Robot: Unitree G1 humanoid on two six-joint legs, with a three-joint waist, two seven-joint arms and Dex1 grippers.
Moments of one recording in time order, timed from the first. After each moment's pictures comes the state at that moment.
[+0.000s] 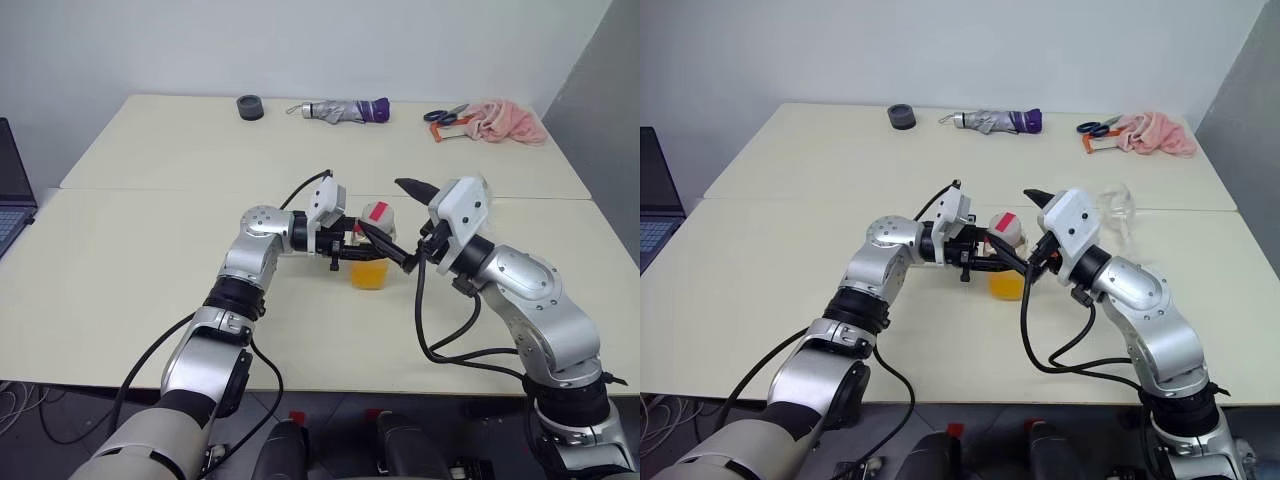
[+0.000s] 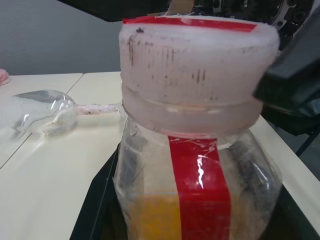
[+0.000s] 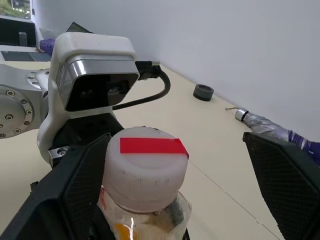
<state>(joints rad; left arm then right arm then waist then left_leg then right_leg) -0.90 0.23 -0.12 0.63 -0.26 0.01 -1.42 -0.41 -0.42 0.08 -0.54 0.29 0.54 0.49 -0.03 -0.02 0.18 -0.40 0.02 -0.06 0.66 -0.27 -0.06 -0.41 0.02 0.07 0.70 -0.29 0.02</state>
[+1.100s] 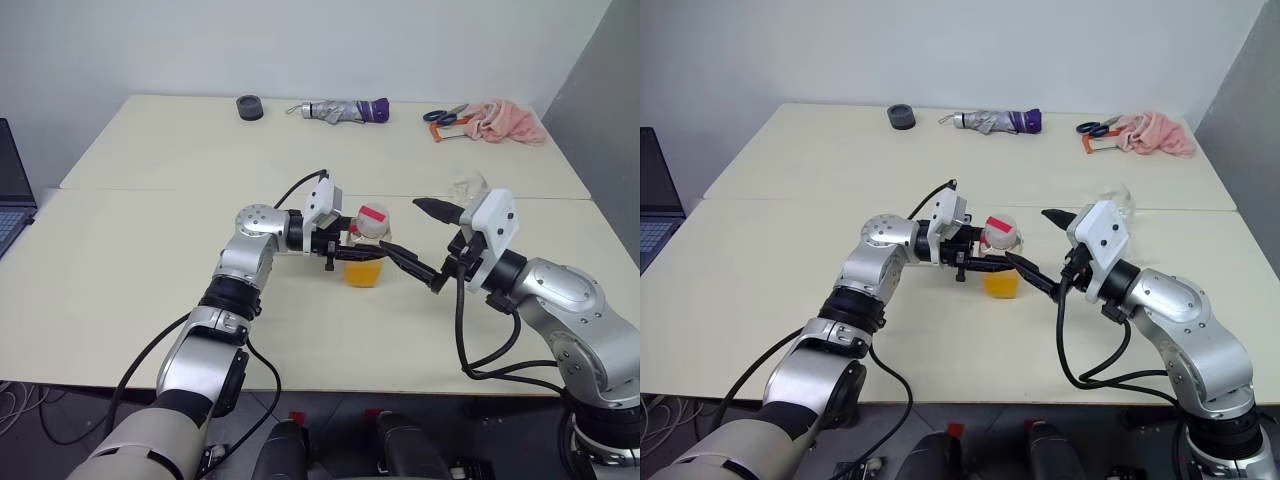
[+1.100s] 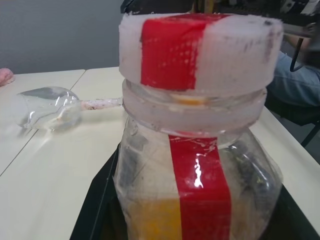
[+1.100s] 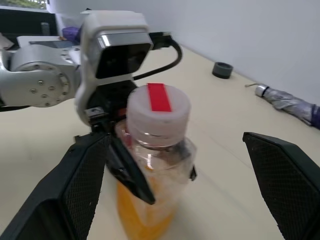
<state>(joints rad) -0.90 0.25 -0.12 0.64 -0.24 -0.03 -1.43 -0.33 -0.57 -0.02 -0.67 0.50 0.67 0.56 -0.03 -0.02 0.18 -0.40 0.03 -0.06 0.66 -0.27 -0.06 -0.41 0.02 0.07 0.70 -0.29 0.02</state>
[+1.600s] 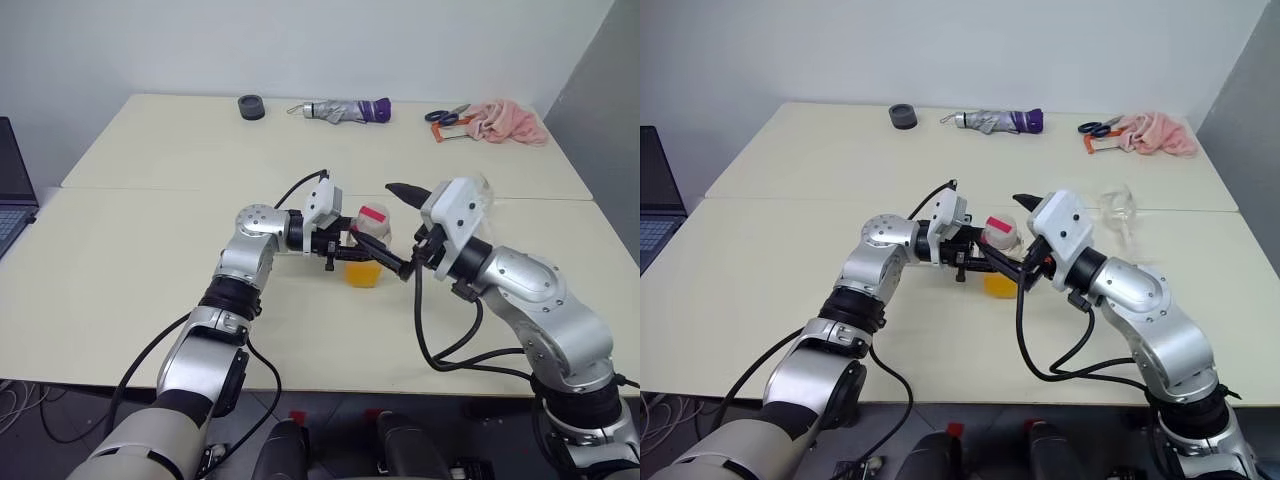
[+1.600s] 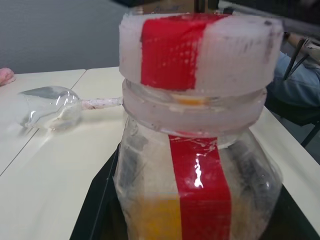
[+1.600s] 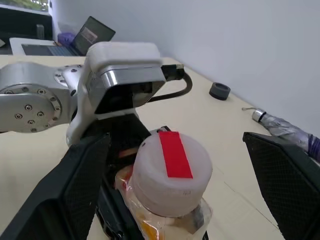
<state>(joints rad) -0.90 0.25 -0.12 0.64 -0.24 -0.03 -1.43 -0.44 -0.47 0.15 -0.60 0.33 0.62 0.46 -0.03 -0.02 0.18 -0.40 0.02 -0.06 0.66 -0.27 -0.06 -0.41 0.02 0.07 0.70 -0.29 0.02</state>
